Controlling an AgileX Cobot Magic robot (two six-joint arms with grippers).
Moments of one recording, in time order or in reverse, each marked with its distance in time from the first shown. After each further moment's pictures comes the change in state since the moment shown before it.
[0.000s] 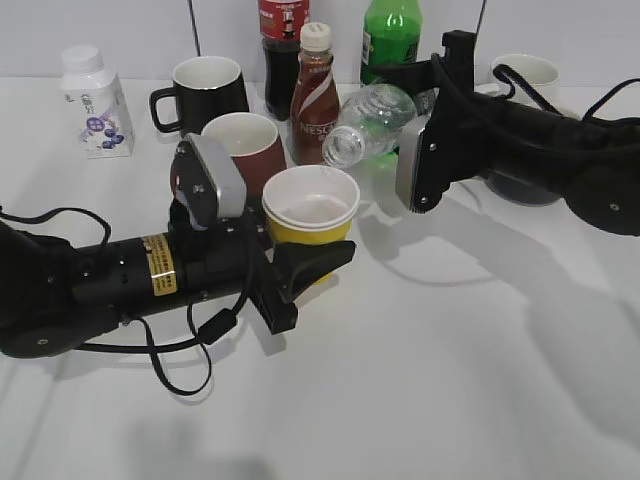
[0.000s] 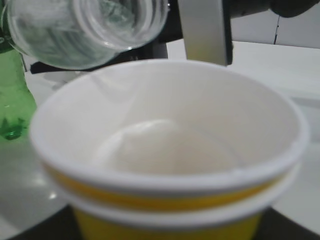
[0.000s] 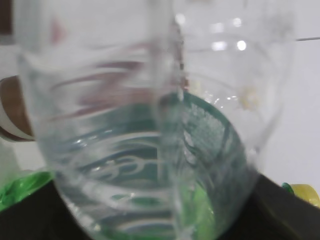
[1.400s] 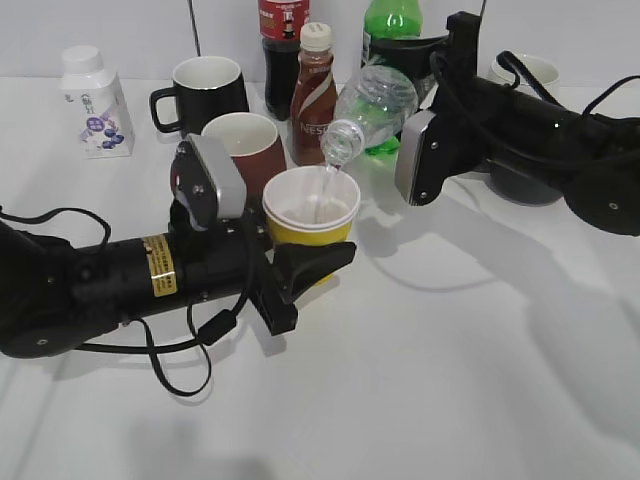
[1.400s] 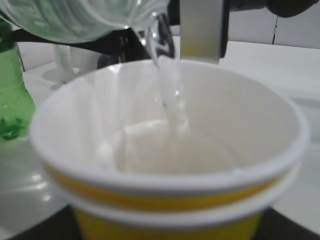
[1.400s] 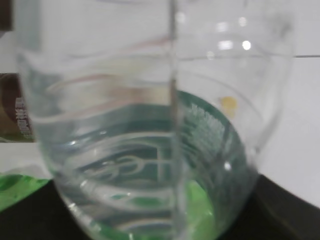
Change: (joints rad) left arm 0.000 0.000 0.000 0.006 -0.001 -0.002; right arm 0.000 0.000 0.000 0.027 -0.108 -0.109
